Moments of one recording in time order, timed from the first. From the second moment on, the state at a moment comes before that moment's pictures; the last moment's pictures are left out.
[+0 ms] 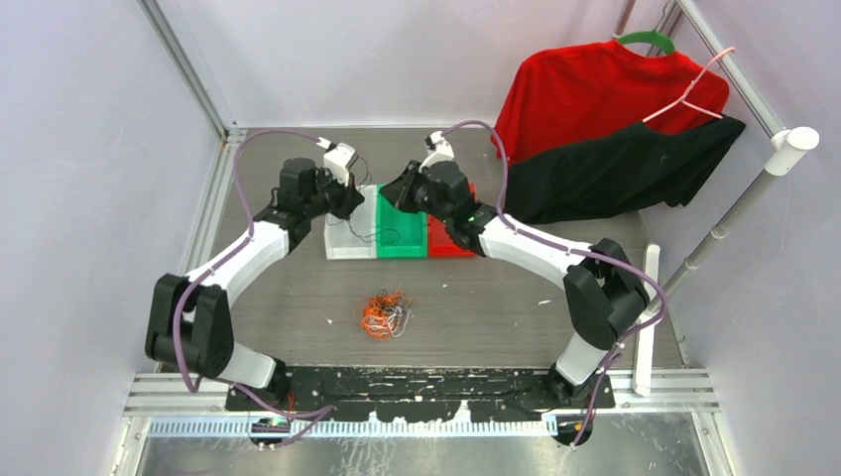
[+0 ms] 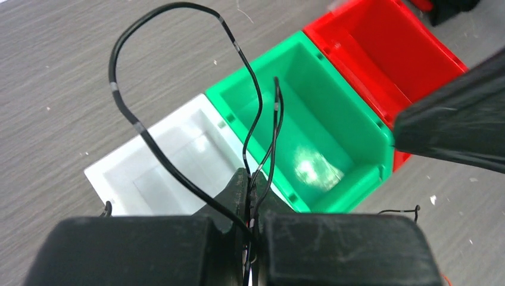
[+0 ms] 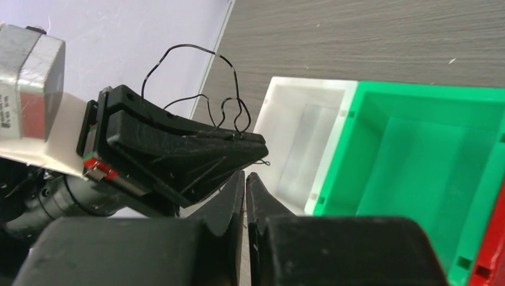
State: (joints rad) left arm -0.29 1.43 0.95 0.04 0.37 0.09; right arm 0.74 1.67 1.18 0.27 0.00 0.77
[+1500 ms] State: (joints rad) left arm -0.15 1.53 1.25 -0.43 0.66 0.13; right arm 0.84 1.72 1.18 0.09 -0.08 0.59
